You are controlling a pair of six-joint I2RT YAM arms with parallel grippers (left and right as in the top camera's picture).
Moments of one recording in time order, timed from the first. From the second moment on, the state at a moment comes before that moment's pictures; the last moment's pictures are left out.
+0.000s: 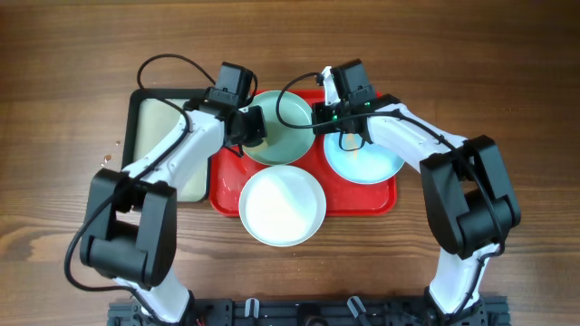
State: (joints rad) left arm -0.31 1.84 1.20 -0.55 0.09 -0.49; right arm 0.40 2.01 1.26 -0.27 -0.26 0.26
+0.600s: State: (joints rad) left arm -0.34 1.95 1.21 -0.51 0.10 -0.56; right arm 0.40 2.01 1.26 -0.28 -0.26 0.26
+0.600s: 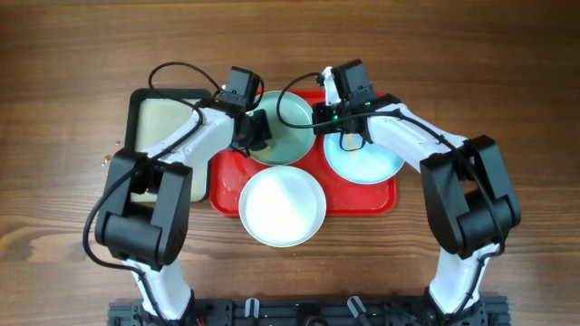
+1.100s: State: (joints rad) left arm -0.35 1.96 1.21 -0.47 0.15 -0.58; right arm 0.40 2.01 1.26 -0.28 -0.26 0.26
